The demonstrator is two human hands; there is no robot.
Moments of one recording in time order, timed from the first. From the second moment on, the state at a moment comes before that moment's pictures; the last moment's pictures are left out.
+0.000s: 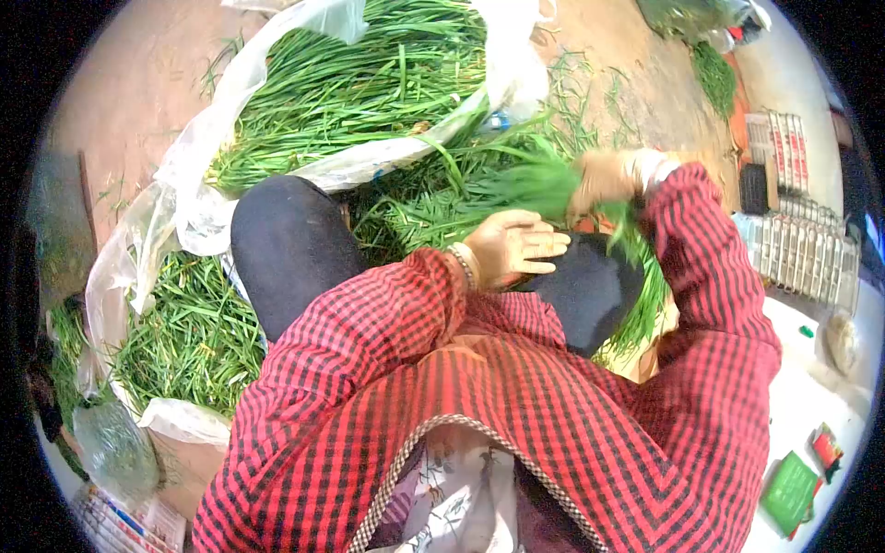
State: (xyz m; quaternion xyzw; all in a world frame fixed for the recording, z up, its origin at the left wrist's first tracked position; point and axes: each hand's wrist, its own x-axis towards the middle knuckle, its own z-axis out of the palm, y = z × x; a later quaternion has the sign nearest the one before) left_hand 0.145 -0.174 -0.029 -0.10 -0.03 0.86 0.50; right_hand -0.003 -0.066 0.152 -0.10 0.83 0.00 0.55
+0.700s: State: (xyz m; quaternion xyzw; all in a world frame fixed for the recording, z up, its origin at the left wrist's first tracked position) left_hand 0.166 -0.185 0.067 -0.15 0.22 0.83 0.49; right_hand 0.224 0.001 0.110 0.14 0.48 -0.81 0.31
